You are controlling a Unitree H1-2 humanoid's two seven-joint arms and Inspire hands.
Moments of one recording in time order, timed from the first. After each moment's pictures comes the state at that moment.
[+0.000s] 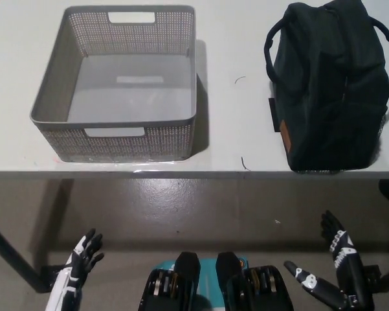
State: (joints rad) left_arm 0.19 0.14 -0.01 -0.08 -0.03 -0.26 -0.09; right_arm 0.09 -0.05 0.01 0.12 -0.01 -0.38 0.01
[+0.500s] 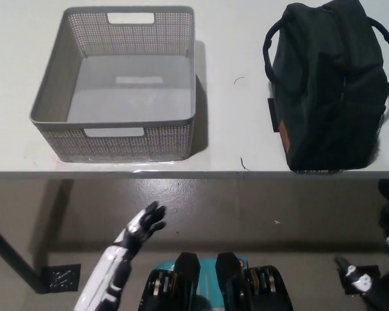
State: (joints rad) left_arm 0.12 0.15 -0.20 -0.37 -0.03 -0.23 -0.19; right_arm 0.18 -0.07 -0.09 -0.16 0.03 -0.38 0.00
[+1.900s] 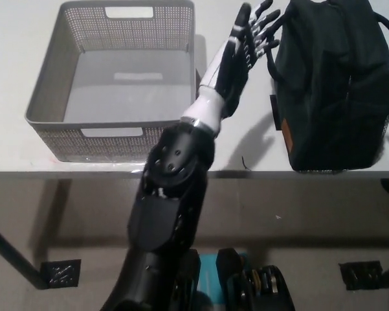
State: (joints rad) left_arm -0.82 -0.22 0.02 0.35 -0.08 0.08 -0.09; right_arm -0.61 -0.32 -0.25 0.51 0.31 -0.22 0.09
